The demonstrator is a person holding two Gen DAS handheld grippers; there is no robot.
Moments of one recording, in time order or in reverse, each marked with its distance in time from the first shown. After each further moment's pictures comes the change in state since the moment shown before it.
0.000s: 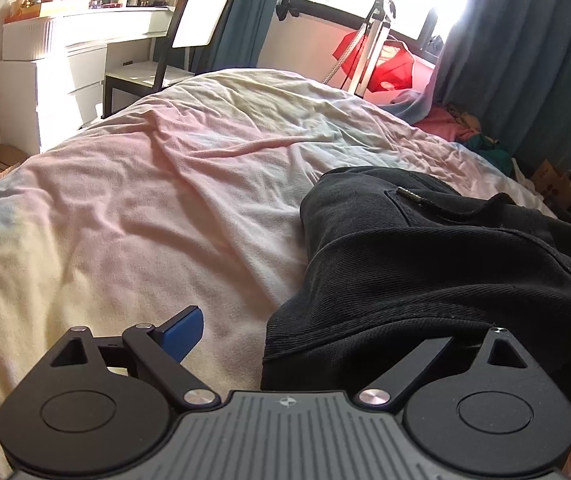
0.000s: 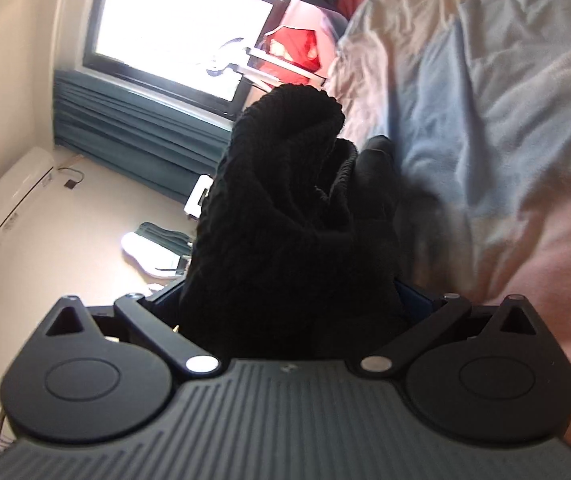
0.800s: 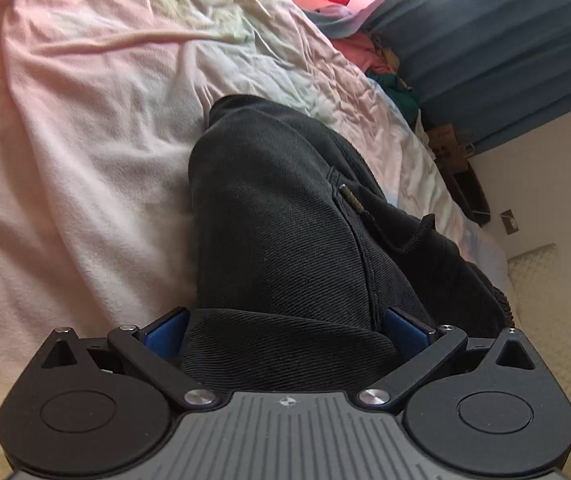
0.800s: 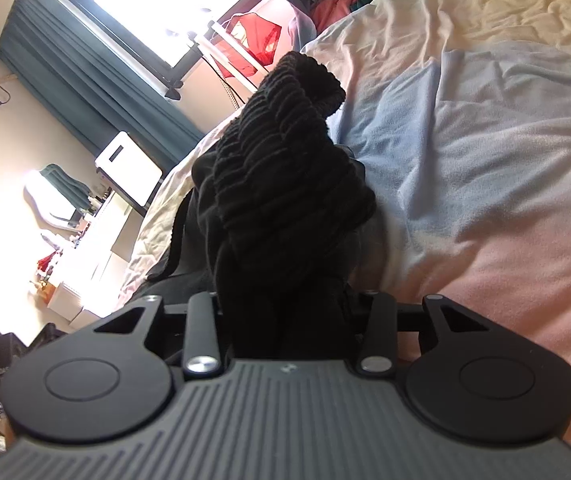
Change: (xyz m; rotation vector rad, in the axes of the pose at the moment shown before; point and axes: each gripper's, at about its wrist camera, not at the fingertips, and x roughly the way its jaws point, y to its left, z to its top) left arm 0.107 0.006 0.056 -0.194 0.402 -0.473; right arm 0.012 0.028 -0.008 -0.241 0.013 -0.347
